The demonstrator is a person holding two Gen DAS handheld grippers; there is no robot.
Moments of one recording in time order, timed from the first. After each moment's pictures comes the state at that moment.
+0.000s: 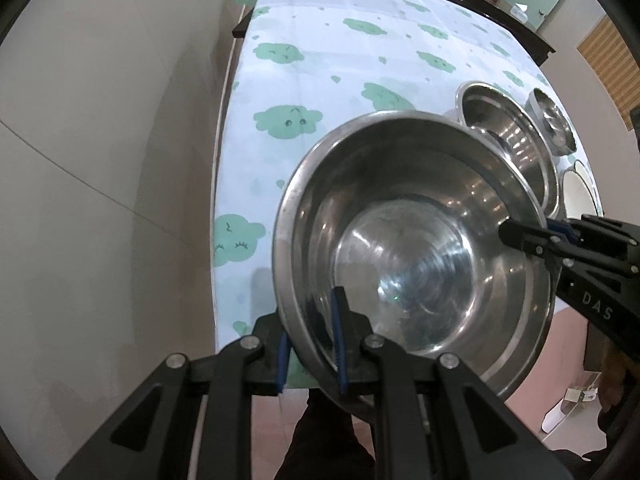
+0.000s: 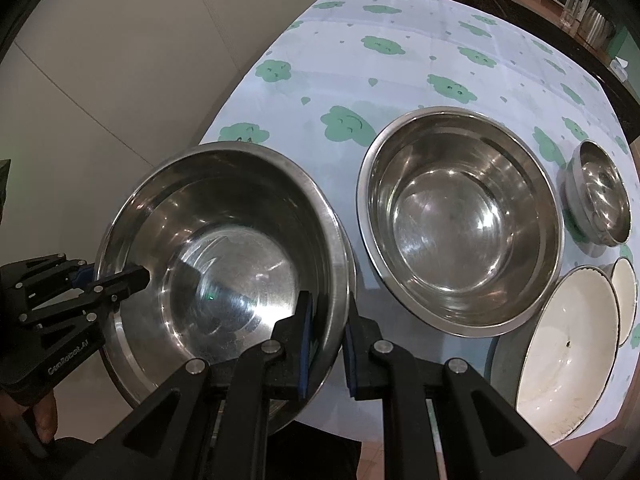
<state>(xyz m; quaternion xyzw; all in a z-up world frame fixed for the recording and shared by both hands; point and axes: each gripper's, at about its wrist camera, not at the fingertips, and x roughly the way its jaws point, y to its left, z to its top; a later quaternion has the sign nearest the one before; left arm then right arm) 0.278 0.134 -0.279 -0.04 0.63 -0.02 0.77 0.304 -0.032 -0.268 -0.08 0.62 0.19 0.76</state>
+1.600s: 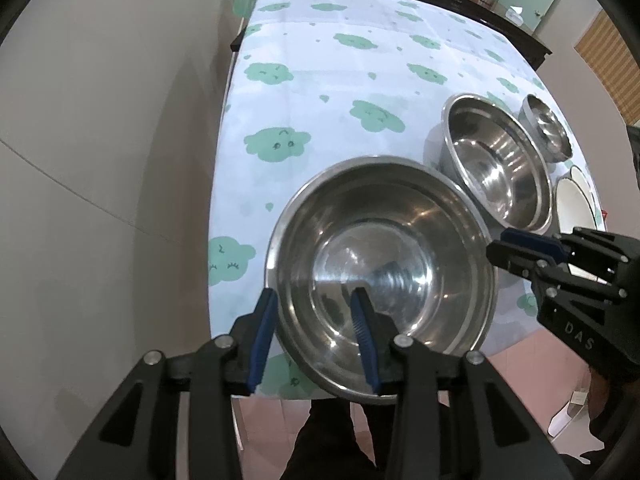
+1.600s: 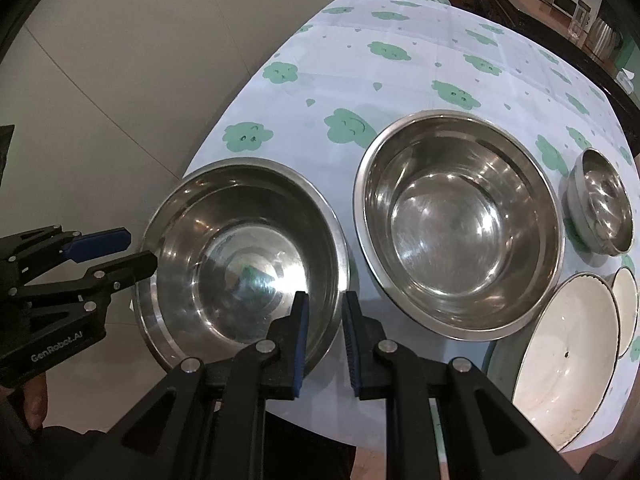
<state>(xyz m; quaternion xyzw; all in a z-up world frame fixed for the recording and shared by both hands) 0.286 0.121 -0.265 -0.03 0.62 -0.03 0.79 0.300 -0.035 -0.265 -0.09 0.60 0.21 0.77</state>
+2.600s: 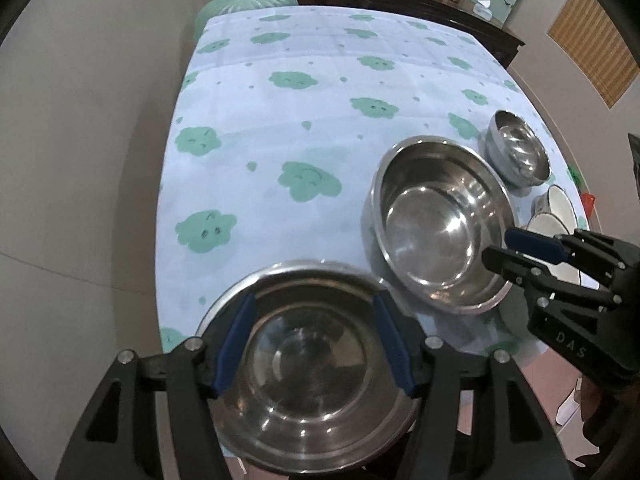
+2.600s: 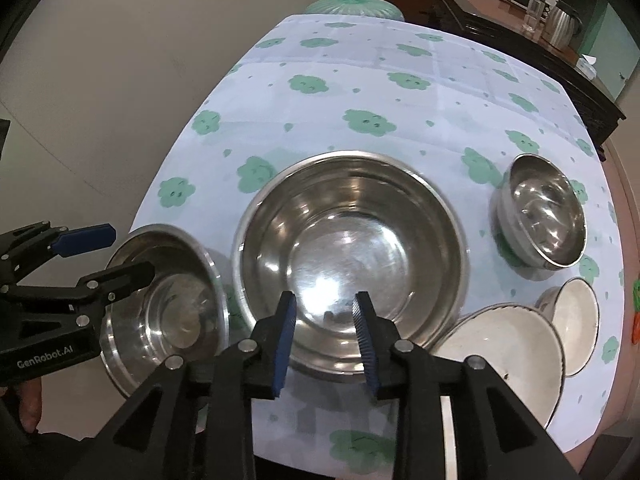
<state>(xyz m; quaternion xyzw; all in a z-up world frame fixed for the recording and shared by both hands) 0.356 0.054 -0.247 -0.01 0.60 -0.07 0.80 0.350 -0.104 -0.243 -0.07 0.58 0.15 0.80</state>
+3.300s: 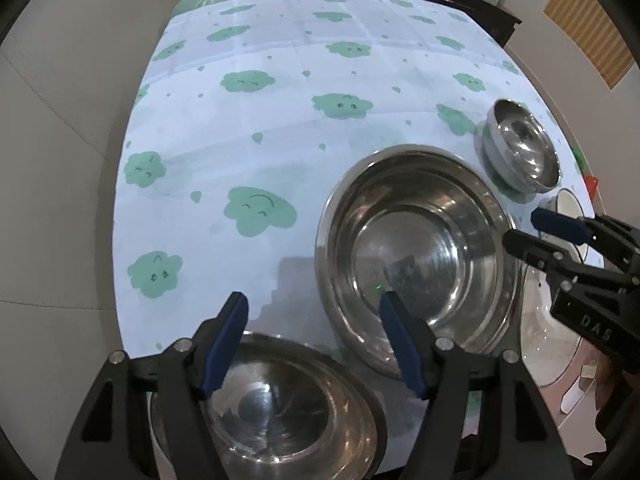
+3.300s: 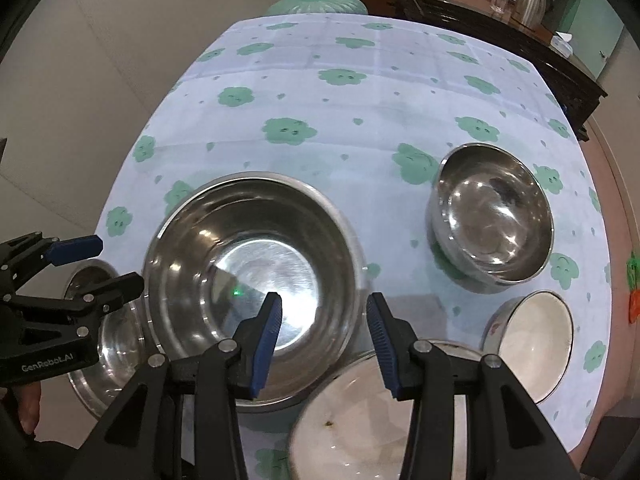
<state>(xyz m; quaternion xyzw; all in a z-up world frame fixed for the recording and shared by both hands) 0.404 0.003 -0.270 0.02 0.62 -0.08 0.78 0.396 -0.169 -0.254 -0.05 0.59 0.11 0.80</state>
